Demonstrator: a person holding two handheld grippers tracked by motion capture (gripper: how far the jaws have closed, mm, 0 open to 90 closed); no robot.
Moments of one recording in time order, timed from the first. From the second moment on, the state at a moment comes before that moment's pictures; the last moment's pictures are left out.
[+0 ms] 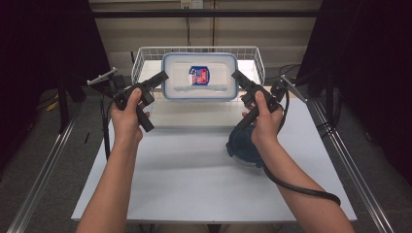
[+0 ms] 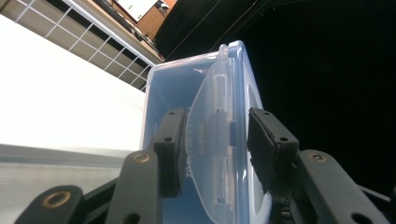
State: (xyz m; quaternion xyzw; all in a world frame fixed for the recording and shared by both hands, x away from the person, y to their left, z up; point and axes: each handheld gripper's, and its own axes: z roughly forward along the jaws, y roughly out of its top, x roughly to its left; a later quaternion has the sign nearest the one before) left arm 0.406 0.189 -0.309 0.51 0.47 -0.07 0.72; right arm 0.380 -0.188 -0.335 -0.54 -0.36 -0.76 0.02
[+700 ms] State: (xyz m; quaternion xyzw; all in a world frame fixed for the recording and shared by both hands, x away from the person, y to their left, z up) left arm 0.417 0.186 -0.311 0.49 0.48 -0.07 0.72; right arm 0.391 -0.188 -0.329 -0.54 -0.36 -0.76 0.01
